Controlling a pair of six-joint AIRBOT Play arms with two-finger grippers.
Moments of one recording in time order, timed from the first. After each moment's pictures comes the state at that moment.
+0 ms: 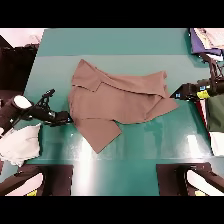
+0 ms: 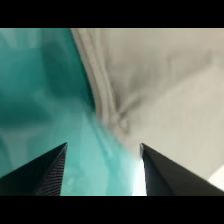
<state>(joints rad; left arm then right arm) 0.04 -1.13 0.67 1.00 -1.05 -1.38 -0.19 -1.08 1.13 -0.99 1.44 1.36</state>
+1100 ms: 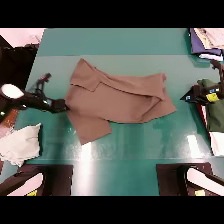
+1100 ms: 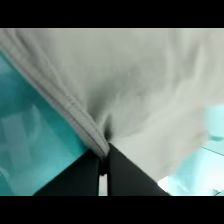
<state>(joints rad) 0.06 -1.10 0.89 0.98 -1.12 -1.30 -0.41 -1.20 1.12 -1.00 1.48 1.27</state>
